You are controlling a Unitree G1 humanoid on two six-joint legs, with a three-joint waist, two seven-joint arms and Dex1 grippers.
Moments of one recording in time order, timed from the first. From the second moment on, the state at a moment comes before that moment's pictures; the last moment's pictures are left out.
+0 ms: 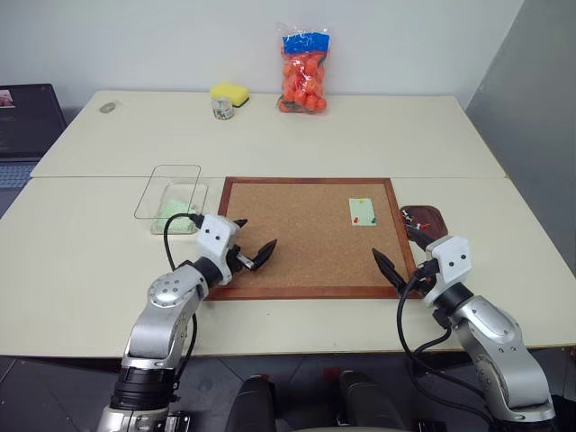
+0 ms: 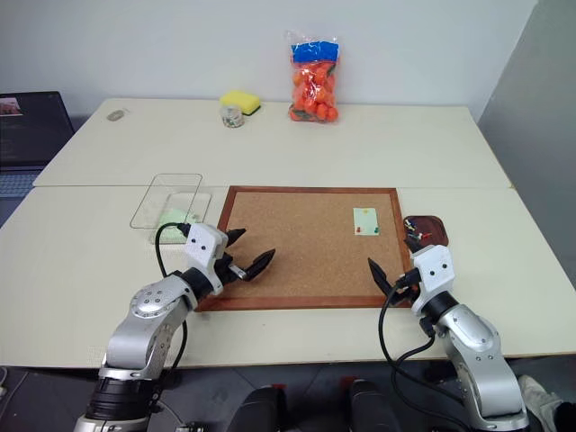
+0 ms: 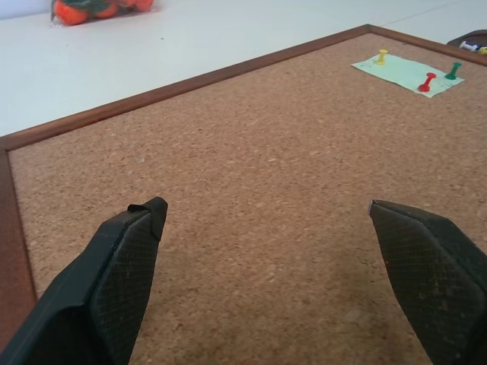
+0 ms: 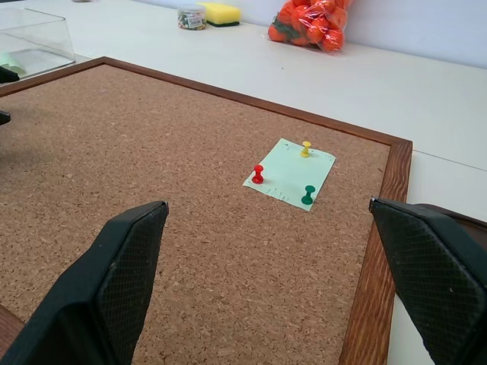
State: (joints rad) left arm -0.16 0.39 0.02 -0.16 -0.23 0.32 -0.56; right arm 0.09 -0.35 -0.04 -0.46 0.22 0.30 0.41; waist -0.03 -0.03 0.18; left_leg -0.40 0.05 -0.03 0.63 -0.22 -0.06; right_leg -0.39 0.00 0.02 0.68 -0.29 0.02
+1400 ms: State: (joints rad) left arm -0.27 0.46 -0.05 -0.07 -0.26 0.31 -0.76; right arm 0.13 -0.45 -0.01 -0.59 0.28 0.37 0.50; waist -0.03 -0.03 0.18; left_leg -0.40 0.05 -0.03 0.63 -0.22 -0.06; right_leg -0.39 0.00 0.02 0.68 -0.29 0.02
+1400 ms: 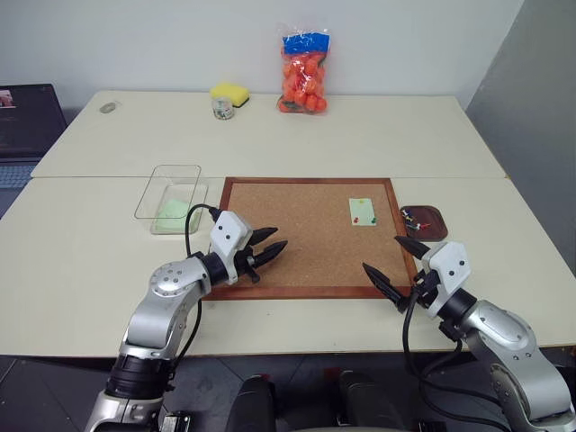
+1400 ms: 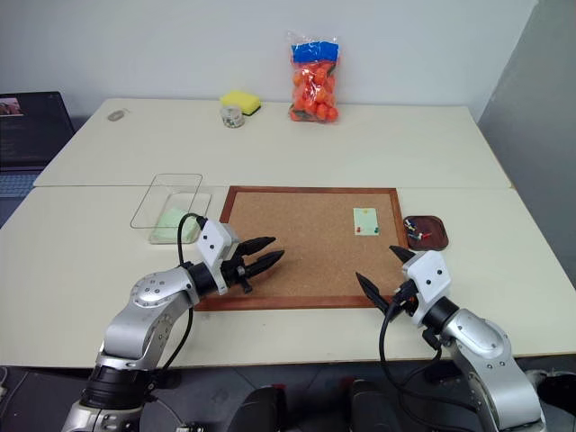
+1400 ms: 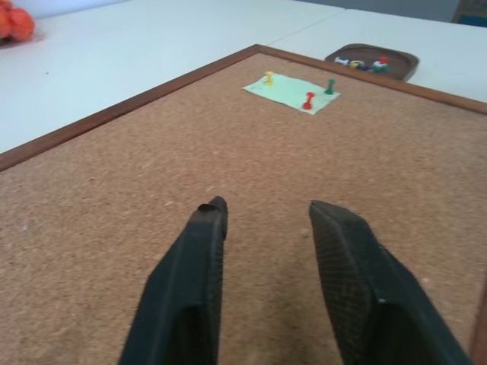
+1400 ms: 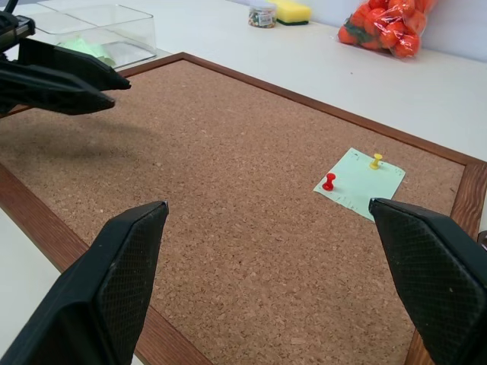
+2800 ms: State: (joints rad) left arm -0.30 0.42 -0.11 0.07 -0.16 0.25 -0.75; right arm -0.60 -0.31 -0.03 0.10 0.22 0.71 0.27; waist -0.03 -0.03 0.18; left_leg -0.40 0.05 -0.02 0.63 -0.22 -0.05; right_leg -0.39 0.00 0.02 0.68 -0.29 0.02
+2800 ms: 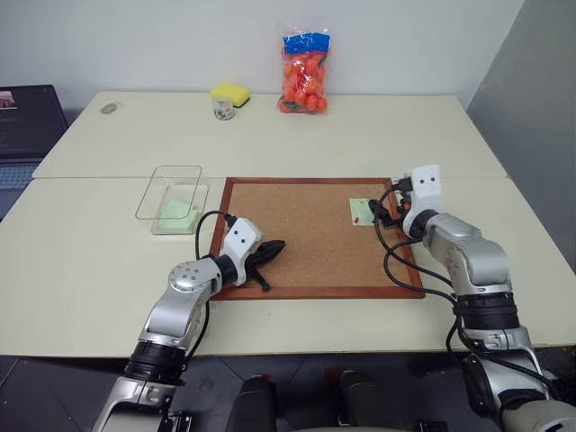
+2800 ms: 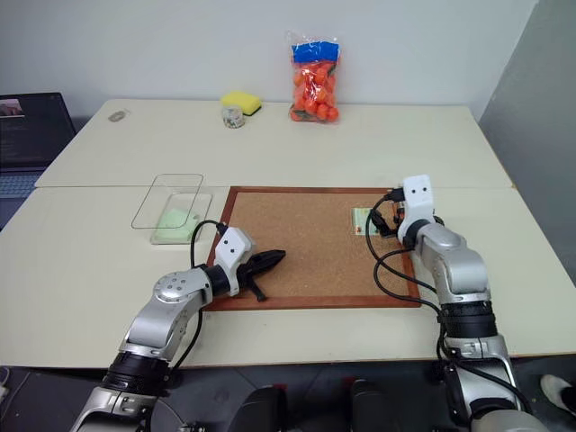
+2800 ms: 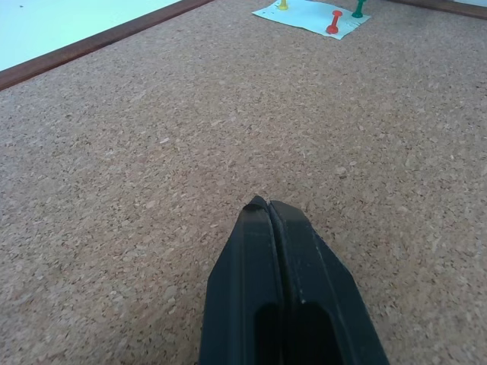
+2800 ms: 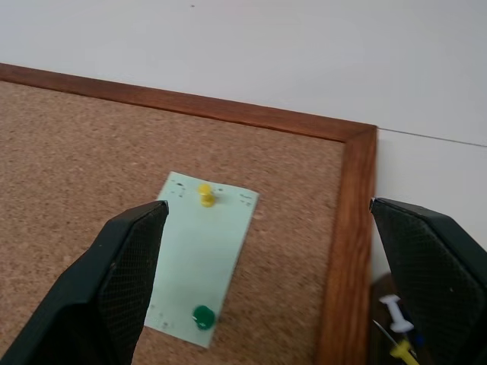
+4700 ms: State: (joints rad) left arm -0.27 0.42 -0.11 0.02 -0.16 0.27 -0.75; right arm -0.75 -0.23 0.01 0.52 0.10 0.45 0.30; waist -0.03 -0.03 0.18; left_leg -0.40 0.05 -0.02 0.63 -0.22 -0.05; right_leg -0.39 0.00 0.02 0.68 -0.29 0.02
